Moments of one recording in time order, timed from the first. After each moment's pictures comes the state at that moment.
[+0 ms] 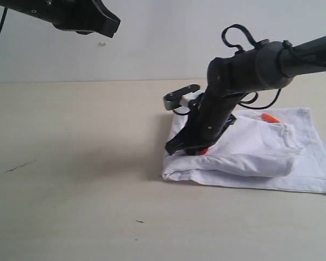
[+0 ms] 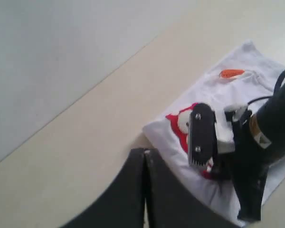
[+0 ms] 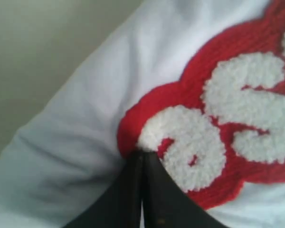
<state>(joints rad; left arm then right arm) -0.43 1.61 -1.41 -0.59 0.57 0.80 0.34 2.18 -1.44 0.15 0.69 -0.22</state>
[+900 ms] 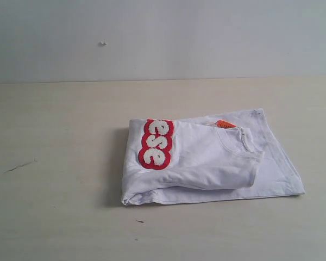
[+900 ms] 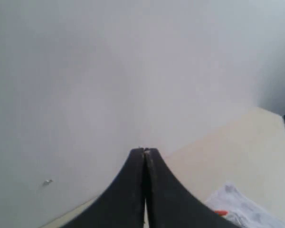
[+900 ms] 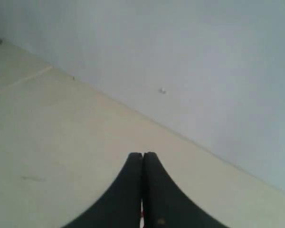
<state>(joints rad) -0.43 1.08 -1.17 -0.61 0.33 0.64 0.47 1.26 -1.27 0.08 0.45 -0.08</state>
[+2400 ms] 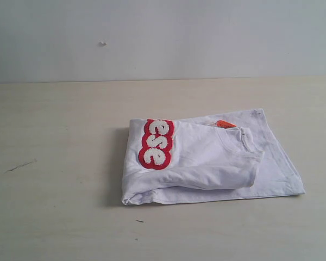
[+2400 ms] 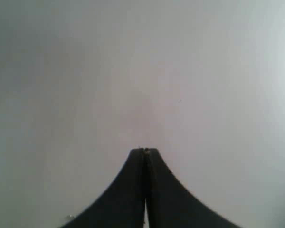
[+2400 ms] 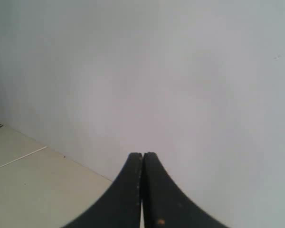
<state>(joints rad) -0.43 0.09 -0.36 -0.61 -0.07 0.39 0.47 0.86 -1.15 -0.02 0.38 -0.03</state>
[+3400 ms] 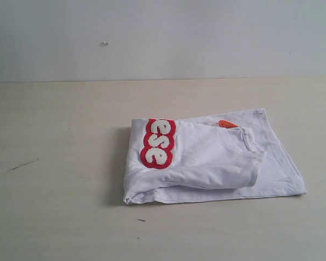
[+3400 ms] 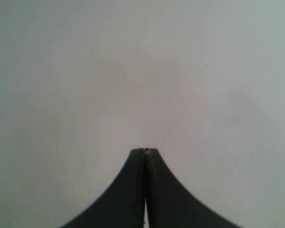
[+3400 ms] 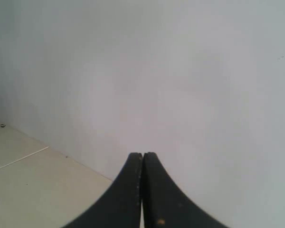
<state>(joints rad) -0.03 0.00 -0.30 0.15 -0.02 -0.19 0.47 0.86 -1.15 -0.02 0.38 -0.03</state>
